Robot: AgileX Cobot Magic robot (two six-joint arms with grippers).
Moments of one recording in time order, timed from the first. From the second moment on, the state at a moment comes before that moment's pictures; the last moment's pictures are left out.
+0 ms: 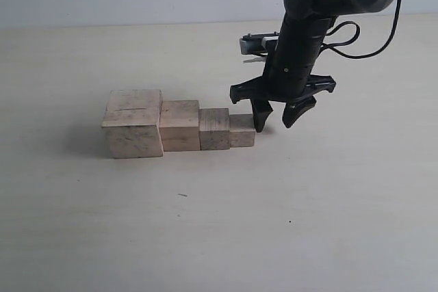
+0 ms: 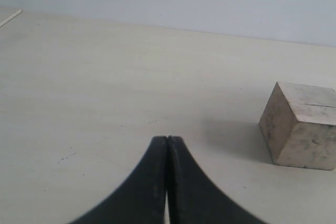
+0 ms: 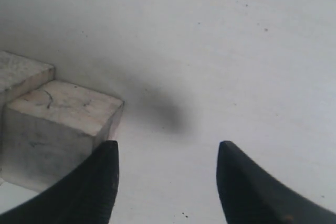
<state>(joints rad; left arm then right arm) 0.01 0.01 0.00 -0.06 0.37 -0.04 0.55 2.18 -1.55 0.16 1.02 0.08</state>
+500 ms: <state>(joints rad) 0.01 0.01 0.00 -0.06 0.37 -0.04 0.55 2.10 -1.55 -0.04 1.12 0.12</state>
